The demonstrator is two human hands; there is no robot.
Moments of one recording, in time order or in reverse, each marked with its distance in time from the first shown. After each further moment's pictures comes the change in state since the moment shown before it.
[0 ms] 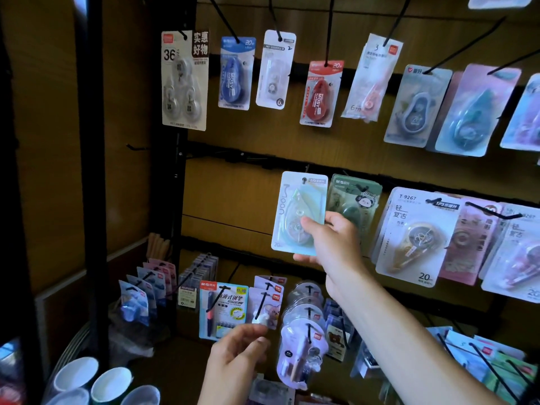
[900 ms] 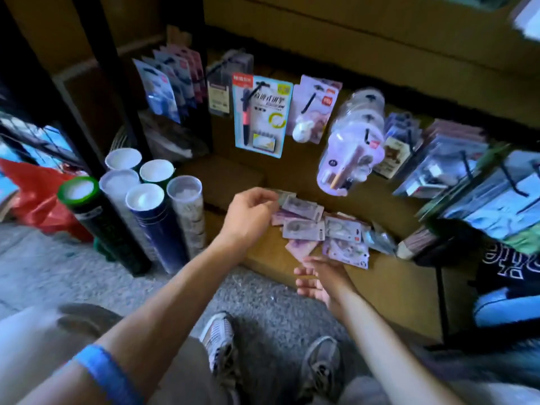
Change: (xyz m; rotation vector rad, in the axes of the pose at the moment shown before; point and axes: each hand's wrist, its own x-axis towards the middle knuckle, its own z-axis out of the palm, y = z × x) left_hand 0.008 -0.137 -0.027 0.278 0.059 -0.154; right_hand -0.161 0.325 -0.077 -0.116 -0.190 1.036
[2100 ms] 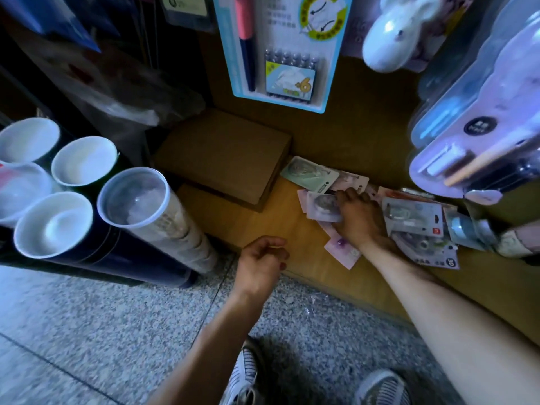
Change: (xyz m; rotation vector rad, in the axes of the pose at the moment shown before) left_hand 0.104 -0.177 0.036 -0.186 0.059 -0.503; right_hand 0.300 -0.011 0.011 -1.676 0.386 -0.826
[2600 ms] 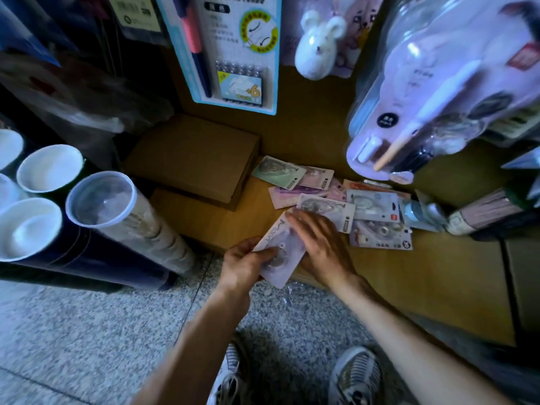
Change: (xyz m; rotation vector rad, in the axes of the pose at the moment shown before) left_hand -0.010 -0.005 0.021 -0.164 -0.044 -0.115; right_hand -0.091 -0.017 -0.011 0.318 0.287 -0.312
